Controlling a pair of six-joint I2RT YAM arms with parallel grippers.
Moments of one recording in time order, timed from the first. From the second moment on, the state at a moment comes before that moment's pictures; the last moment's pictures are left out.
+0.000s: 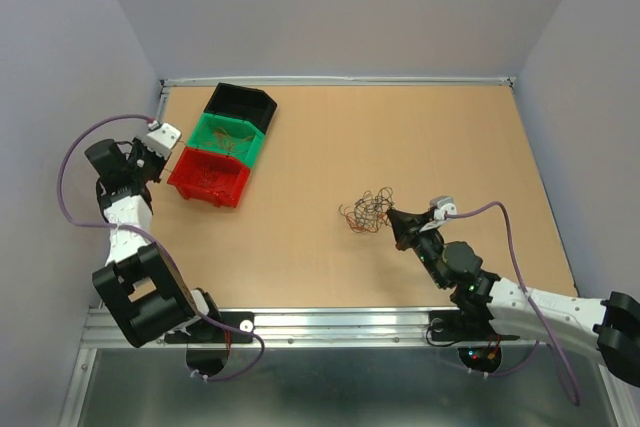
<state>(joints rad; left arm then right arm) 0.52 1.28 0.82 0.02 0.65 0.83 0.99 0.73 0.07 0.74 0.54 0.23</state>
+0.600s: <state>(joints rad) 0.25 1.58 1.06 -0.42 0.33 1.18 0.99 0.76 0.07 0.74 0.52 0.24</state>
